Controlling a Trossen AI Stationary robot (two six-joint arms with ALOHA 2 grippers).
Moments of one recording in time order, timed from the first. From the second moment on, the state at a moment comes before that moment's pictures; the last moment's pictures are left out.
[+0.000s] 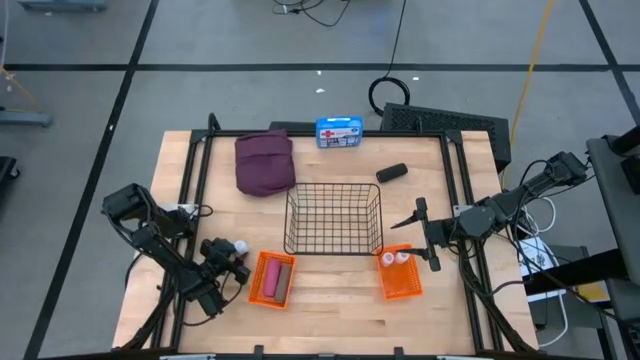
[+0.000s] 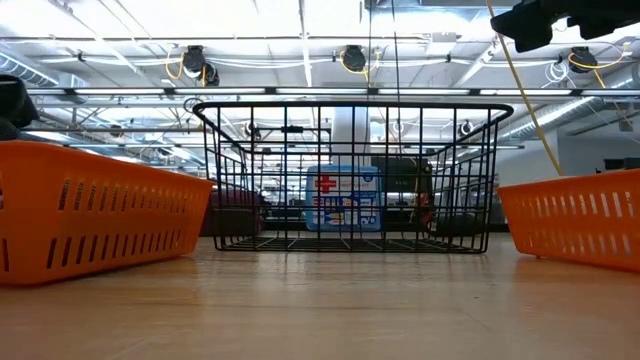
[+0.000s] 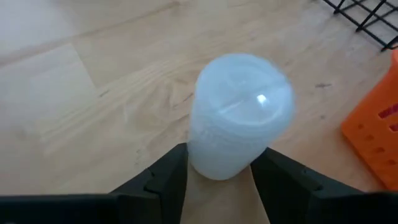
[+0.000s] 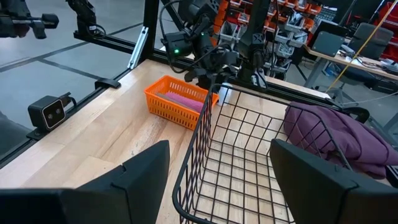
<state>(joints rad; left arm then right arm) -0.97 1.69 0.63 -0.81 -0.72 -2.12 0.51 0.64 0.42 0.01 0.34 -0.12</state>
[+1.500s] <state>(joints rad) -0.67 1.54 0.62 -1.00 -0.90 -1.81 0.51 0.64 0.42 0.00 0.37 -0.12</state>
